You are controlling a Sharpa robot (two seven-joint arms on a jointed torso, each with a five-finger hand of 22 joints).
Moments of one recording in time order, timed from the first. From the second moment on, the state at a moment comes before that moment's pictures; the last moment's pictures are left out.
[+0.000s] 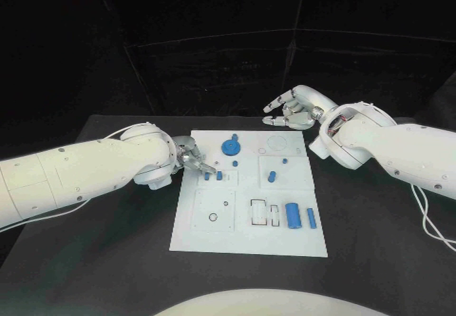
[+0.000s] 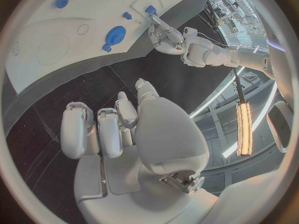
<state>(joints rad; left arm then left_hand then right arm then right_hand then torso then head) 1.31 -0.76 -0.12 1.48 -1.04 -0.02 -0.57 1.08 0.00 -0.04 0.16 0.05 0.99 0.02 0.58 0.64 1.34 -0.05 1.17 1.10 1.46 -0.10 1.57 1.31 0.06 1.47 0.01 1.33 1.31 1.30 -0.74 -0.02 1.40 -1.06 -0.36 0.04 1.39 0.00 -0.08 0.20 0.40 0.88 0.16 0.11 0.07 1.34 0.07 1.17 1.22 1.46 0.00 1.44 1.31 0.06 1.41 0.10 1.44 1.26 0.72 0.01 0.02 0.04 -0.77</state>
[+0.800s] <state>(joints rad) 1.31 -0.74 -0.14 1.46 -0.99 -0.23 -0.17 1.49 0.03 0.04 -0.04 0.05 0.84 0.14 0.30 0.37 0.88 0.09 0.47 0.45 1.10 0.02 0.88 0.83 0.17 1.11 0.11 0.54 0.67 1.30 -0.74 -0.02 1.39 -1.06 -0.36 0.04 1.39 0.00 -0.08 0.20 0.40 0.88 0.16 0.11 0.07 1.34 0.07 1.17 1.22 1.46 0.00 1.44 1.31 0.06 1.41 0.10 1.44 1.26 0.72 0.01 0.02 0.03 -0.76</state>
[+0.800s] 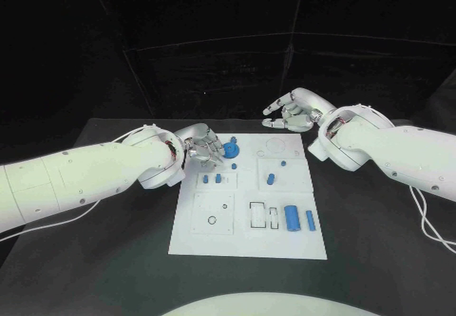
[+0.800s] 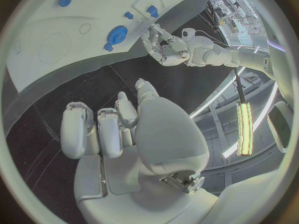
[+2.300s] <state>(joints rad) 1.30 -0.54 -0.16 1.28 -1.54 -0.13 -0.08 1.41 -0.04 0.22 -0.04 0.05 1.02 0.12 0.14 0.16 1.07 0.07 0.22 0.12 1.46 -0.02 1.36 1.24 0.14 1.43 0.08 0.90 0.95 1.30 -0.72 -0.02 1.38 -1.06 -0.35 0.04 1.39 0.00 -0.08 0.20 0.40 0.88 0.16 0.11 0.07 1.34 0.07 1.17 1.22 1.46 0.00 1.44 1.31 0.06 1.41 0.10 1.44 1.26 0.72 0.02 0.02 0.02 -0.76</state>
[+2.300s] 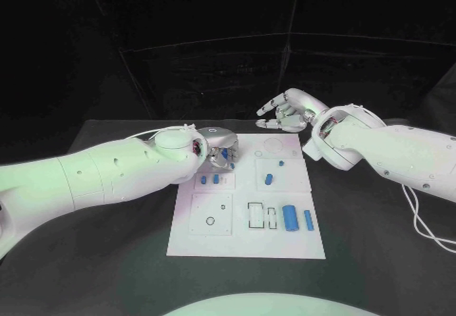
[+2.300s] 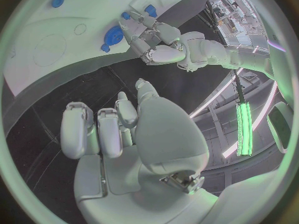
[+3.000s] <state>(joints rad) 1.30 -0.52 -0.16 1.26 -1.54 -0.08 -0.09 1.39 -0.06 0.29 -0.04 0.05 1.04 0.13 0.13 0.15 1.11 0.07 0.20 0.09 1.46 -0.02 1.37 1.24 0.14 1.44 0.08 0.93 0.99 1.30 -0.71 -0.02 1.38 -1.06 -0.35 0.04 1.39 0.00 -0.08 0.20 0.40 0.88 0.16 0.11 0.07 1.34 0.07 1.17 1.22 1.46 0.00 1.44 1.31 0.06 1.41 0.10 1.44 1.26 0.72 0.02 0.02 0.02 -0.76</state>
